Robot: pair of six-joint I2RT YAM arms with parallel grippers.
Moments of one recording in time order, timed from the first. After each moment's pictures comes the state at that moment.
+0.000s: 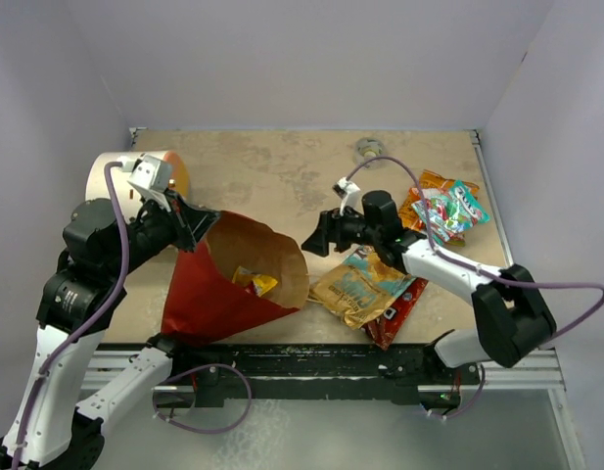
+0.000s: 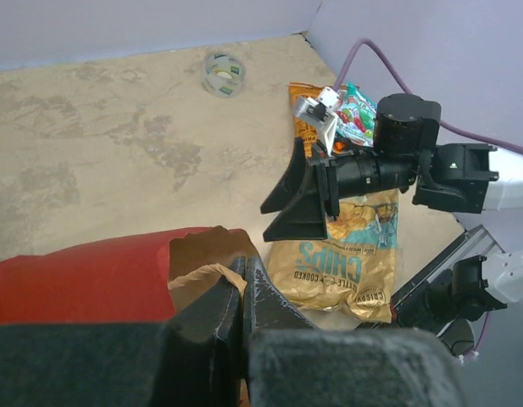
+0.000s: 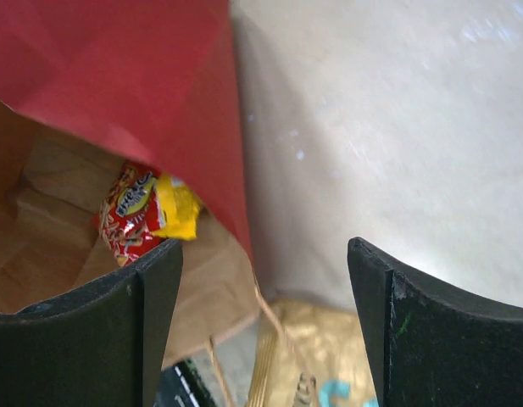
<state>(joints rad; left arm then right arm) -0.37 0.76 1.29 -0.71 0.28 -0.30 0.53 1.39 0.77 0.11 -0.49 0.42</state>
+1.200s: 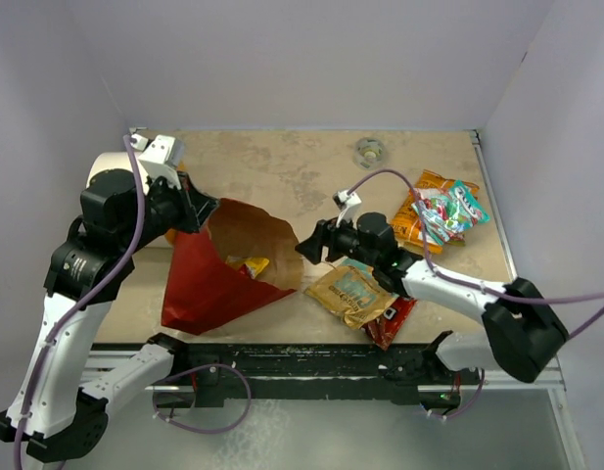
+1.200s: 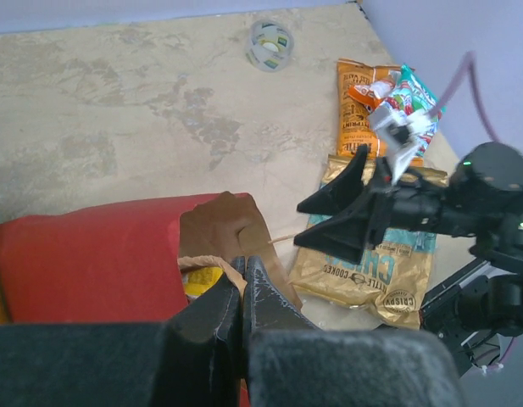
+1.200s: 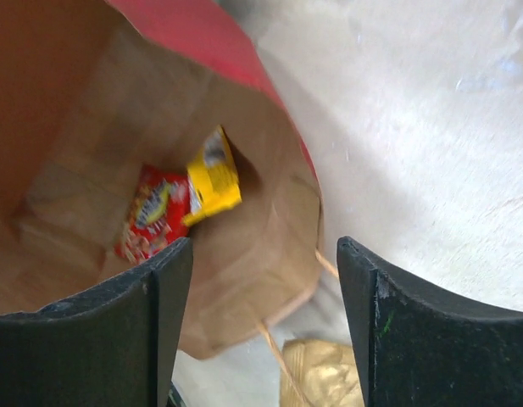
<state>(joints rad) -0.37 0.91 1.43 -0.83 0.19 -0.28 0.71 1.28 0.64 0.37 -0.17 0.50</state>
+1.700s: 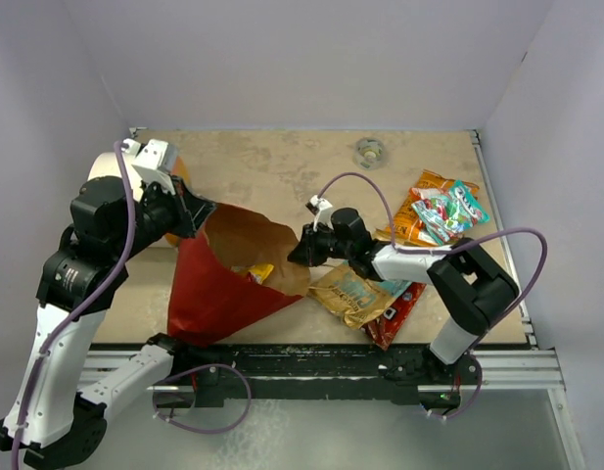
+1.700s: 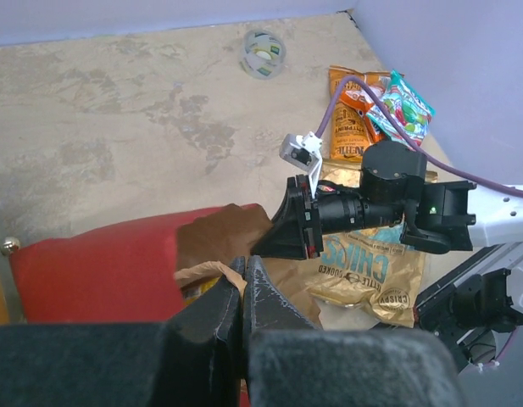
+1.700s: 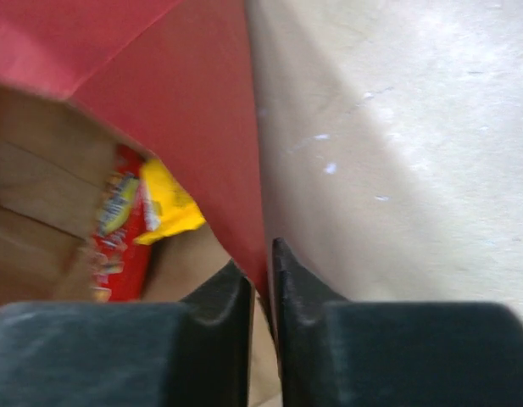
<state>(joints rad) -0.37 0.87 1.43 -0.83 0.19 -0.28 0.71 1.66 0.77 0.39 -0.37 0.46</state>
